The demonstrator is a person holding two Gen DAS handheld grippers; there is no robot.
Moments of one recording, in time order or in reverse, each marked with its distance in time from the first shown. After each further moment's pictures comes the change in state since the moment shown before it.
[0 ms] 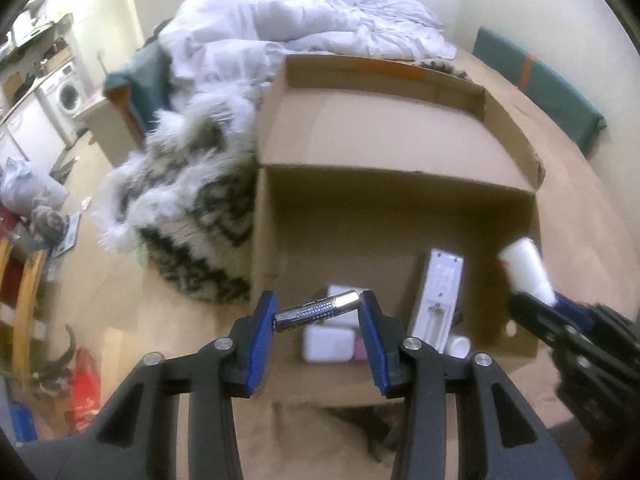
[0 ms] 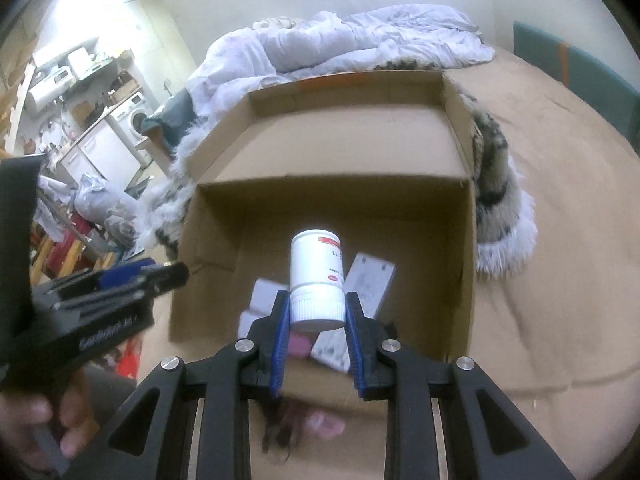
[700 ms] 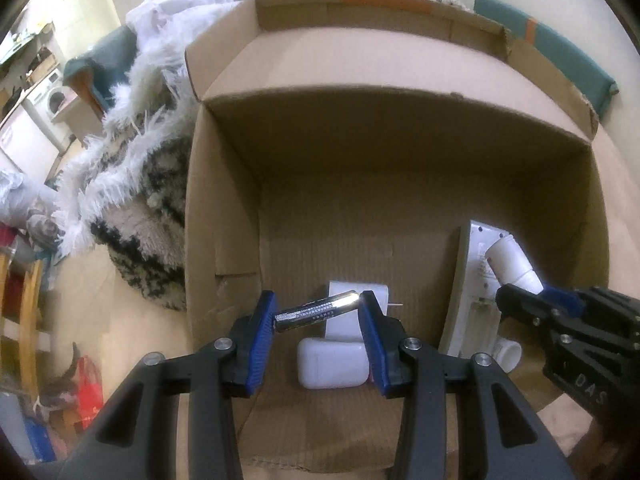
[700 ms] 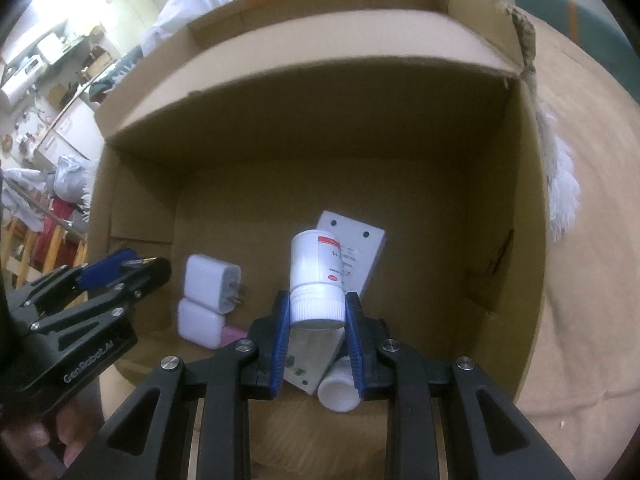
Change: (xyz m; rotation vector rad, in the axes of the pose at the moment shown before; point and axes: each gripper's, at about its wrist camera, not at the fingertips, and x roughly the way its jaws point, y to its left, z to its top) left arm 0.084 -0.011 -0.012 0.058 0.078 0.036; right arm 0.093 -0.031 -0.005 0.046 0.185 -0.029
